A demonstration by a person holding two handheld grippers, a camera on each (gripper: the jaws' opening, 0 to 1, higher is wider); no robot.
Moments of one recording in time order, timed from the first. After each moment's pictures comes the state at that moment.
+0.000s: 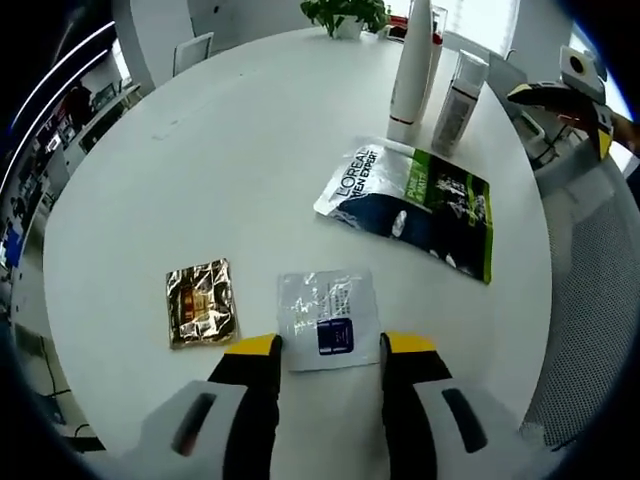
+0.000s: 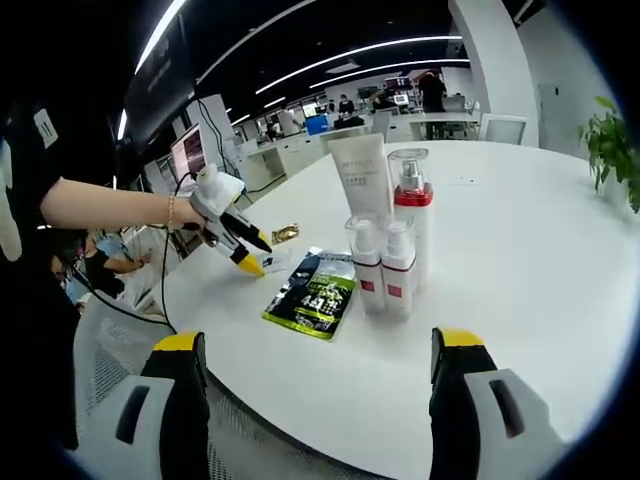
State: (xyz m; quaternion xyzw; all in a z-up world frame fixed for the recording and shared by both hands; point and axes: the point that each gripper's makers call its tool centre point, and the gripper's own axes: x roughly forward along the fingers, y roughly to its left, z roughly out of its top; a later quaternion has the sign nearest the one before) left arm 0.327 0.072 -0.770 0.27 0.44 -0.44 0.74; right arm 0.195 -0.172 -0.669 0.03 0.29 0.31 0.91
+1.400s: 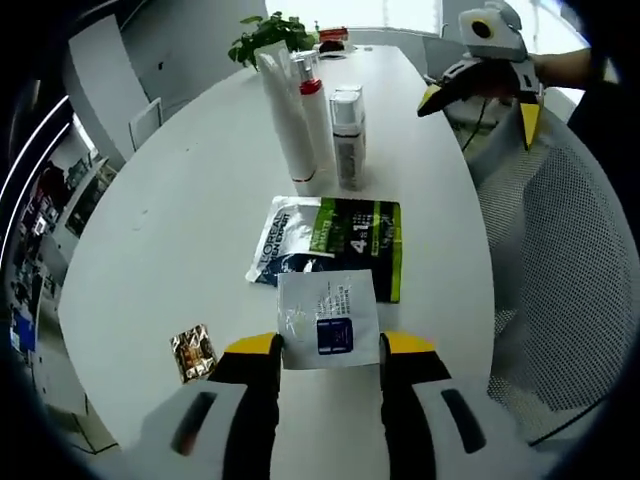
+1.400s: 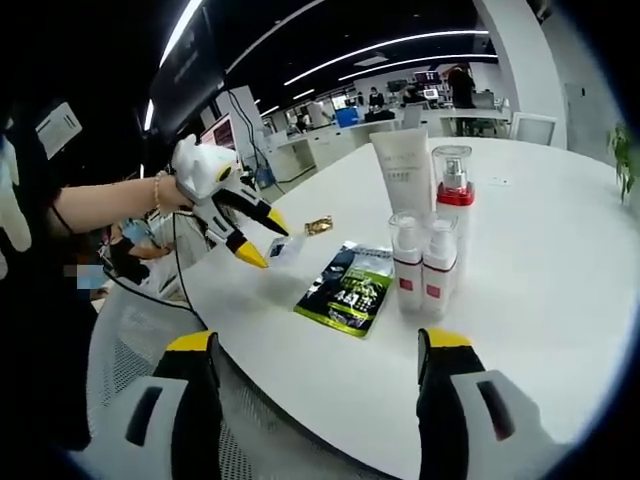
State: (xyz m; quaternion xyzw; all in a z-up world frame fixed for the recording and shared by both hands) left arm 0.264 0.029 -0.701 0.34 0.34 -0.51 0.71; right arm 0.183 -0.144 -0.666 0.03 0.29 0.38 0.88
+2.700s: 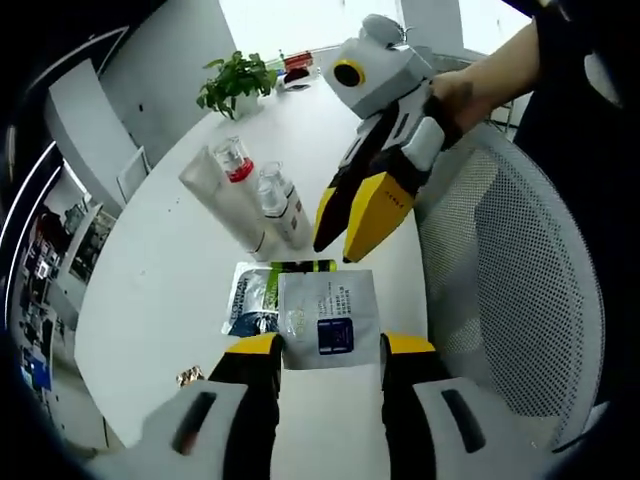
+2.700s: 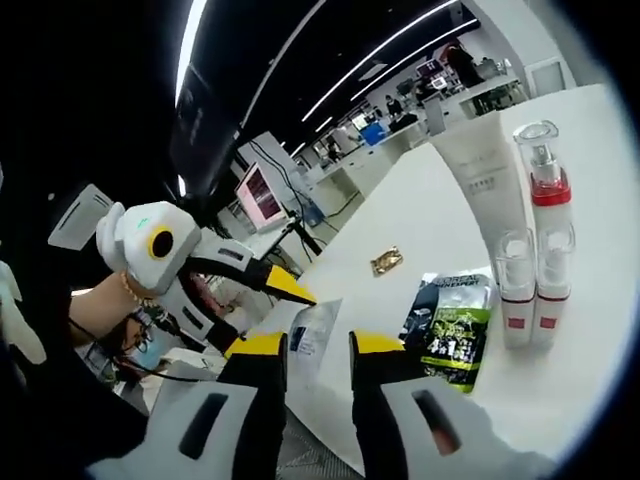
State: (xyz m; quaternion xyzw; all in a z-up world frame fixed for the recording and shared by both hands) left arm 0.198 -0.017 -0.644 0.36 0.28 -0.54 0.71; right arm 0.212 -0.057 -0.629 0.22 0.26 0.45 0.83
